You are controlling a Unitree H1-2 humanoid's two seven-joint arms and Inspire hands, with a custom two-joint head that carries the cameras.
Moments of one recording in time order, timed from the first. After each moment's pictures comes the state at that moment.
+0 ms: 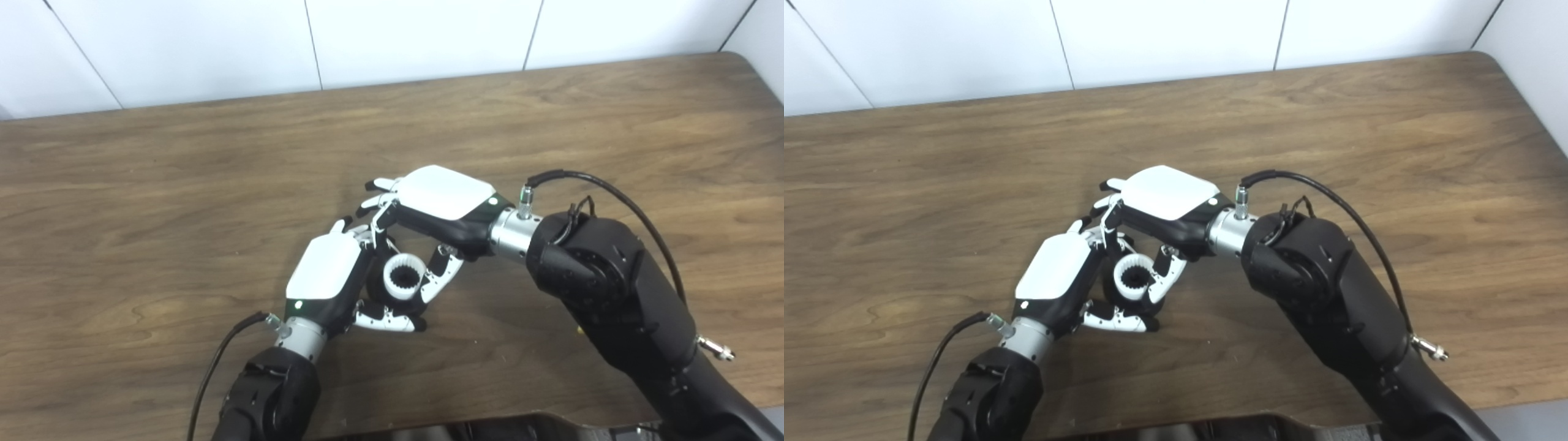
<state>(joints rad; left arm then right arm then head) 0.04 0.10 -0.46 -0.35 1.00 0.21 -0.29 -0.33 -0.30 0.42 -0.56 -0.84 0.19 0.85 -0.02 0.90</state>
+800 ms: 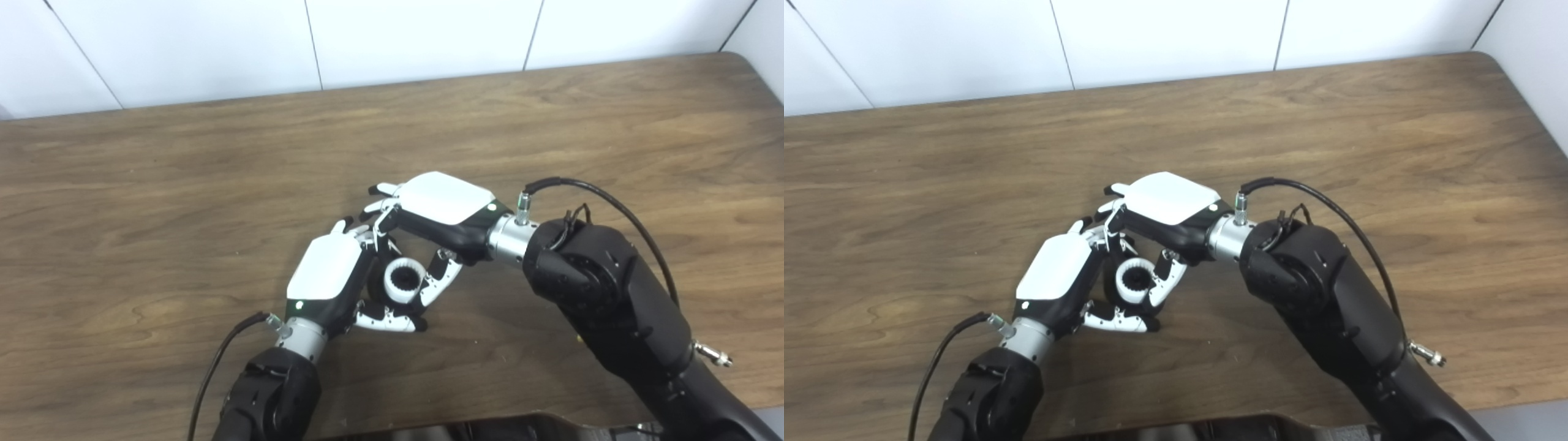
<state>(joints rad) 0.04 0.10 -0.47 -0.35 1.00 0.22 -0.29 -0.30 -0.29 0.43 -0.53 -0.85 0.19 0.82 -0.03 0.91</state>
